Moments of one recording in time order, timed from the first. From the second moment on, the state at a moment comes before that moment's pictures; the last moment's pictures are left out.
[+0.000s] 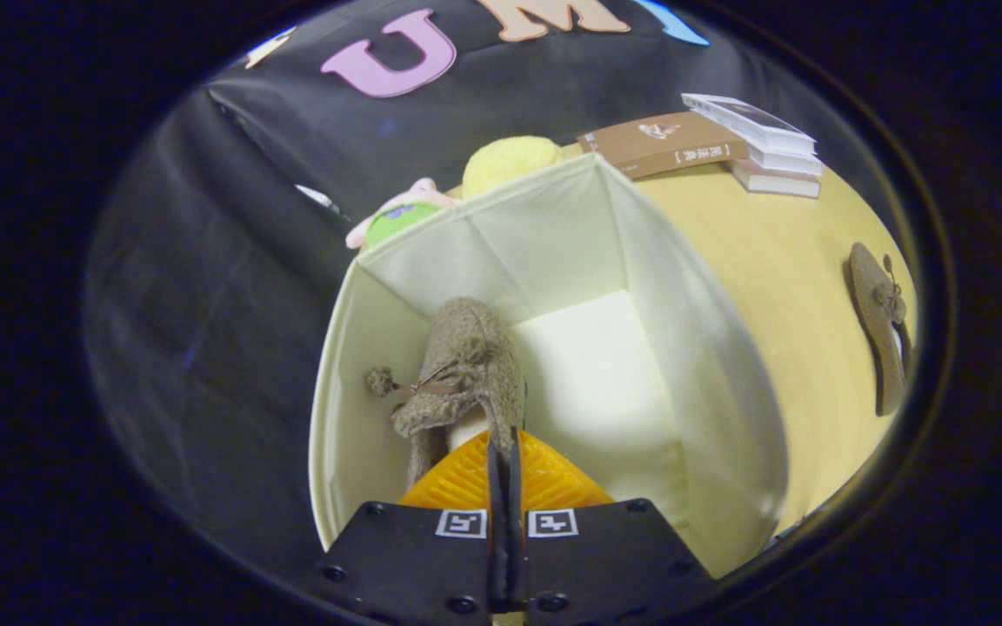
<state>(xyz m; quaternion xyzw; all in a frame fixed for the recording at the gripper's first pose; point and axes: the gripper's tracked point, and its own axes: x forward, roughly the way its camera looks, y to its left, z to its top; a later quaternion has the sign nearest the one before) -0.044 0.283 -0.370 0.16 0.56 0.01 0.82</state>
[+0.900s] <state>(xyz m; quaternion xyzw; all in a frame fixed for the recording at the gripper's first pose) -0.018 0.226 -0.239 0.03 0.35 0.18 0.92</state>
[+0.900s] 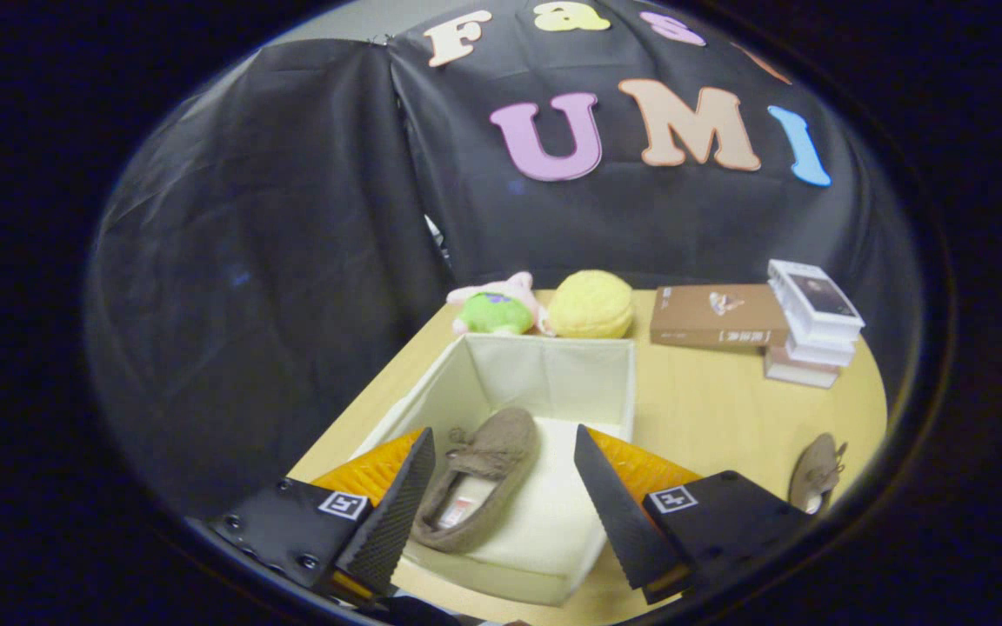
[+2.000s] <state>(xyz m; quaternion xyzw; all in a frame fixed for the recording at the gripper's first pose) -0.031 -0.108 -0.255 -0.07 0.35 0.05 0.93</state>
